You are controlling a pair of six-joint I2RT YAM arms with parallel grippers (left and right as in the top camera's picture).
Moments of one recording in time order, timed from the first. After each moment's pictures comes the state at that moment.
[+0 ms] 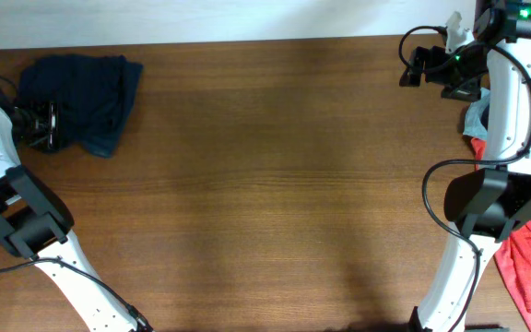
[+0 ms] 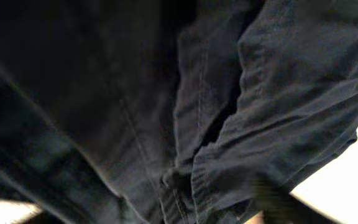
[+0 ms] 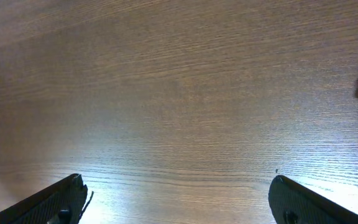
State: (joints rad) left arm 0.54 2.57 2.35 -1.13 0.52 -0.86; right arm -0.20 2.29 2.53 -1.58 -0.30 0.00
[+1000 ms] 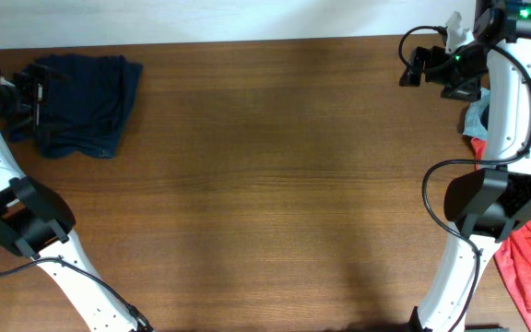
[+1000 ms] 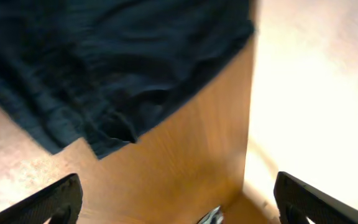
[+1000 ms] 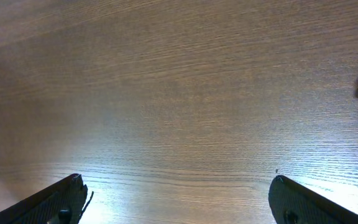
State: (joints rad) left arm 0.53 2.58 2.71 -1.45 0.72 -0.68; right arm -0.20 2.29 2.53 -1.58 -0.30 0.00
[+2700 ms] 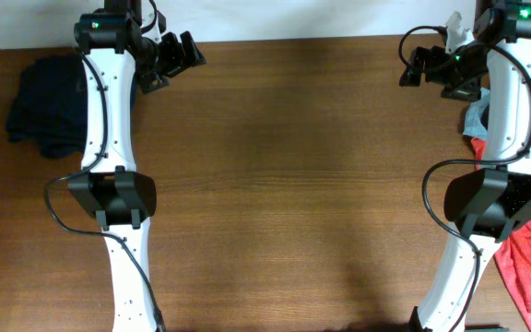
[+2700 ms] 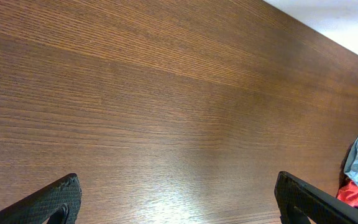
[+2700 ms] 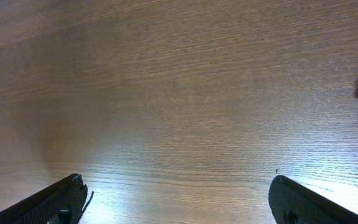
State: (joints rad) left arm -0.02 2.58 2.87 -1.45 0.40 -0.36; right arm -0.20 2.29 2.53 -1.58 -0.30 0.00
